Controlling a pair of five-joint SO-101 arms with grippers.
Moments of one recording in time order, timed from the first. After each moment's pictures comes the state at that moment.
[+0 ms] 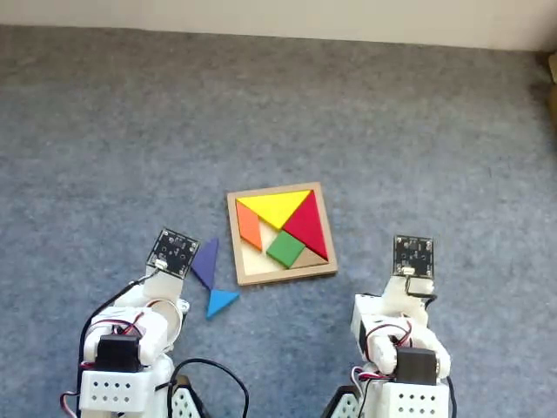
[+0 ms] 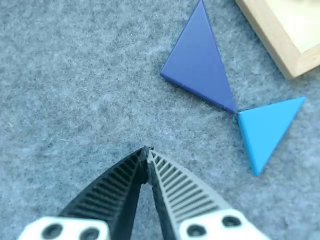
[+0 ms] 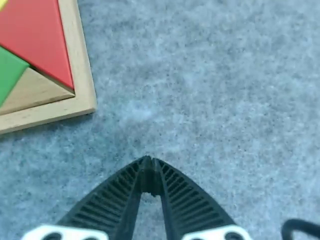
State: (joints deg) left arm -4.1 -101.5 96.0 75.5 -13.8; right arm -2.9 -104.0 96.0 71.3 1.1
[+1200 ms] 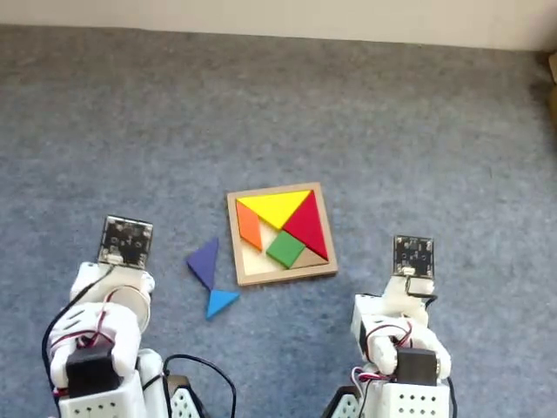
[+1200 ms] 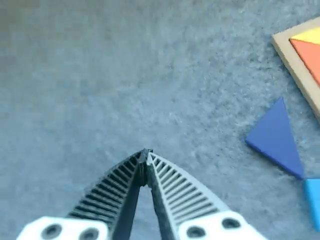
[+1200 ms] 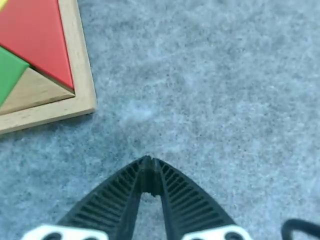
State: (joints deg) left arm -17.8 -101.5 78.5 73.3 -22.9; right arm -2.9 -104.0 96.0 71.3 1.1
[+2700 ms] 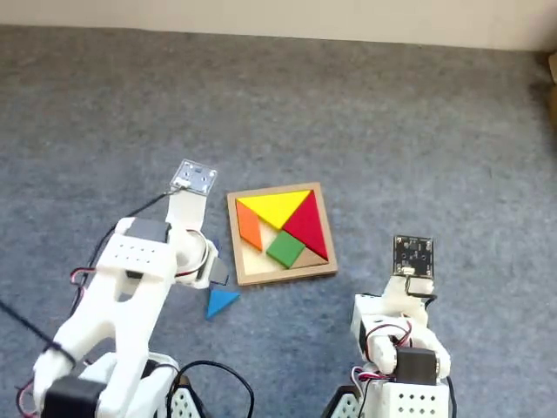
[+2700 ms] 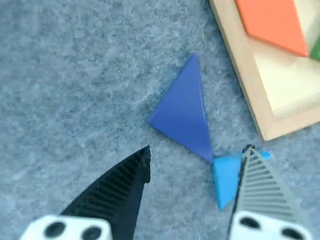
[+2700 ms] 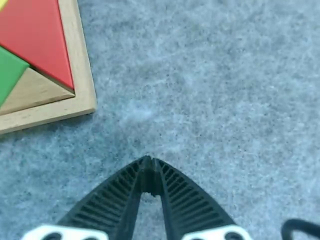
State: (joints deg) left arm 3.4 -24.7 54.2 60.4 0.3; right arm -2.9 -104.1 96.0 71.3 1.1
